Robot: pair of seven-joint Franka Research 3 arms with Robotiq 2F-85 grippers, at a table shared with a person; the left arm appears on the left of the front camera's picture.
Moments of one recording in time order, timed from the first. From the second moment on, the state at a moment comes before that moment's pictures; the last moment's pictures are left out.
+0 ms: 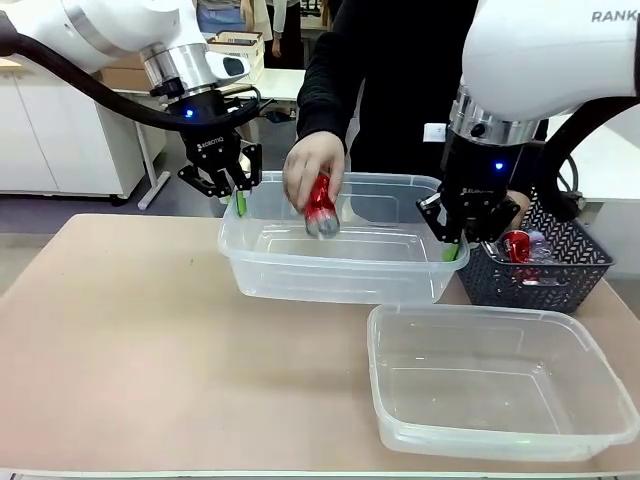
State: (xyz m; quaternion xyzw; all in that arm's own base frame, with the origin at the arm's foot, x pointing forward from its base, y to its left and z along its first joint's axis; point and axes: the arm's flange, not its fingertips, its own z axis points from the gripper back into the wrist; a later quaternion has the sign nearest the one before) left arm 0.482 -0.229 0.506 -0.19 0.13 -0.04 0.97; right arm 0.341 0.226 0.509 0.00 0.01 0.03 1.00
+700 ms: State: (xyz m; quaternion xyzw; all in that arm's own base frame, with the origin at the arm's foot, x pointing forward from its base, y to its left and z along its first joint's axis) left arm 0.482 -0.229 0.506 -0.19 0.13 -0.04 0.97; right arm 0.341 0.226 0.509 0.00 0.01 0.03 1.00
